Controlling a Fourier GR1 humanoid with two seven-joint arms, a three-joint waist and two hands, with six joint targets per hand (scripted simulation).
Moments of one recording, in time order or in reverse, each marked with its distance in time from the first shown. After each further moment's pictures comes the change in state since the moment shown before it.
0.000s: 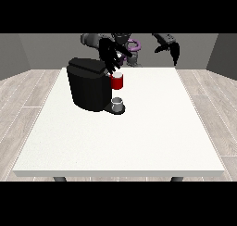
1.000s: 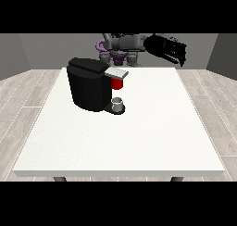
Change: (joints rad) left arm -0.130 -0.005 -0.038 -0.054 0.023 -0.045 0.032; right arm -0.228 0.070 0.014 0.002 -0.016 0.011 -0.235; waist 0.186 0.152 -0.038
